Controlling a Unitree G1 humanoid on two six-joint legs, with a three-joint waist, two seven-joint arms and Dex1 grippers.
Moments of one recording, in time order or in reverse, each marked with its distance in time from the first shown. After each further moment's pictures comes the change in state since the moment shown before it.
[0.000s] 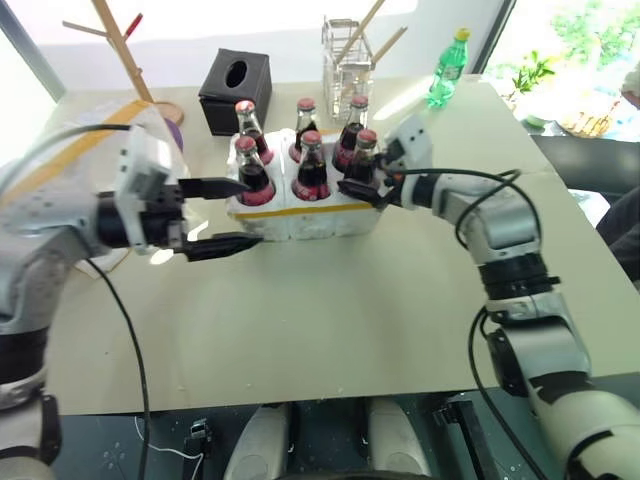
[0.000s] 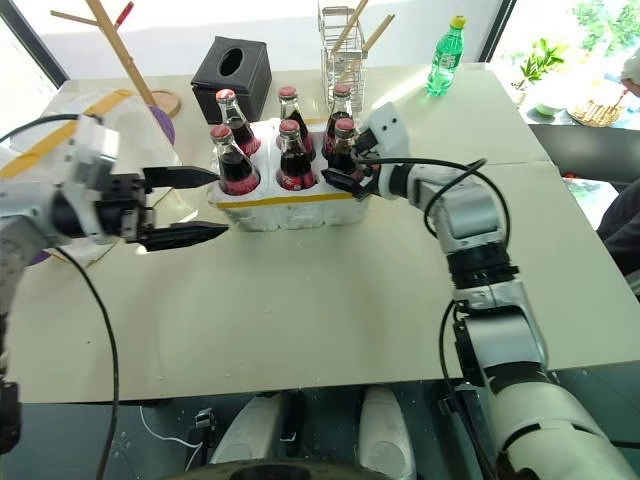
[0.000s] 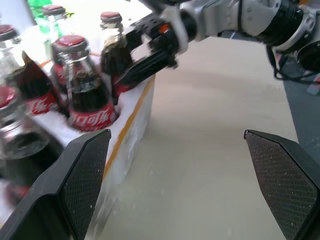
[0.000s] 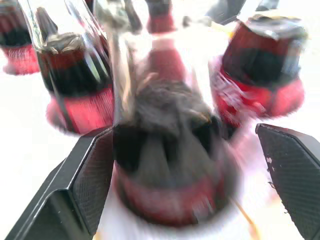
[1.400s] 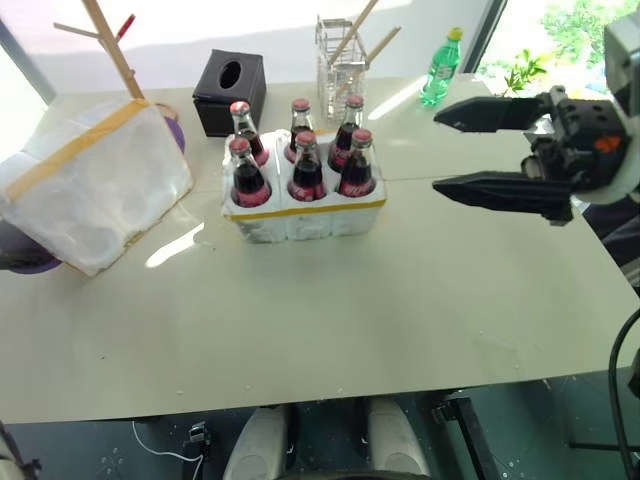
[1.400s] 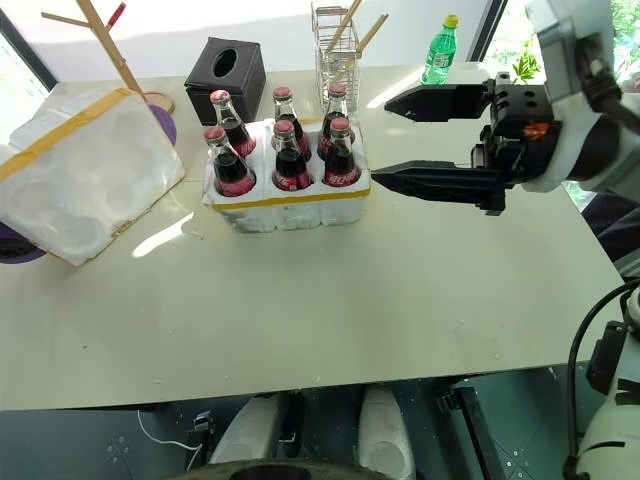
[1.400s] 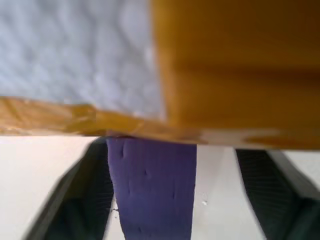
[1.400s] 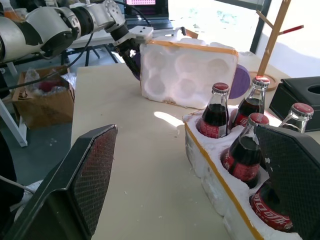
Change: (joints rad) left arm -0.581 0.210 -0.365 1.606 1.030 -0.698 -0.209; right arm 0.024 -0.477 -0.350 -0.527 0.715 0.346 0.296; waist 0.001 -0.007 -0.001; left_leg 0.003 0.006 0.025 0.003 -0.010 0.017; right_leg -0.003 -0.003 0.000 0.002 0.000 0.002
